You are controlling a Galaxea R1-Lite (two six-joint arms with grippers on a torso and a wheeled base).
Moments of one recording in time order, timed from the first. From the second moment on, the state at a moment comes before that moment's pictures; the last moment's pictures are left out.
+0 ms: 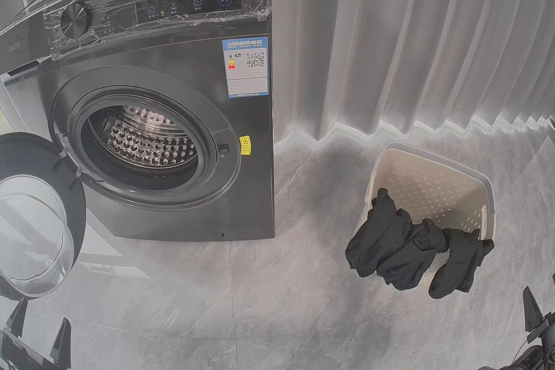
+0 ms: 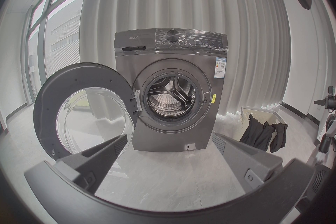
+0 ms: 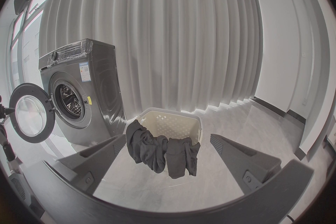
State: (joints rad) left arm 0.00 0.02 -0.02 0.00 0.03 -0.02; right arm 0.10 0.09 -0.02 -0.06 -0.19 0.03
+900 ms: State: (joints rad) left arm 0.00 0.02 -0.02 0.00 0.03 -0.02; right arm 0.10 0.09 -0.02 -0.06 -0.19 0.05
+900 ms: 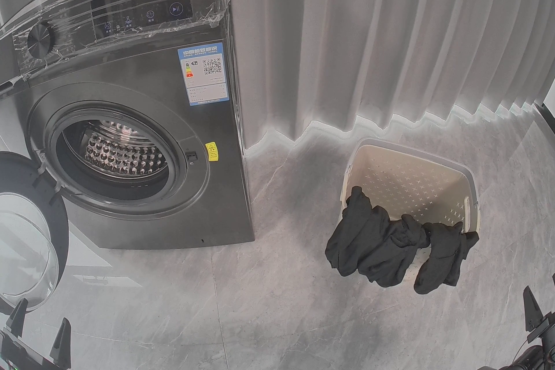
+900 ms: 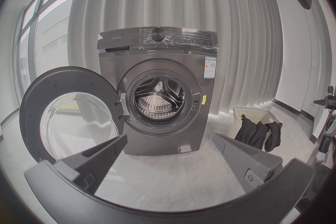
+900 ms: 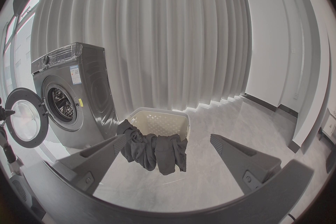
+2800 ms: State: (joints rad) left arm 0.00 0.02 -0.02 0.00 0.03 -0.02; right arm 0.10 0.09 -0.02 -0.06 -0.18 0.06
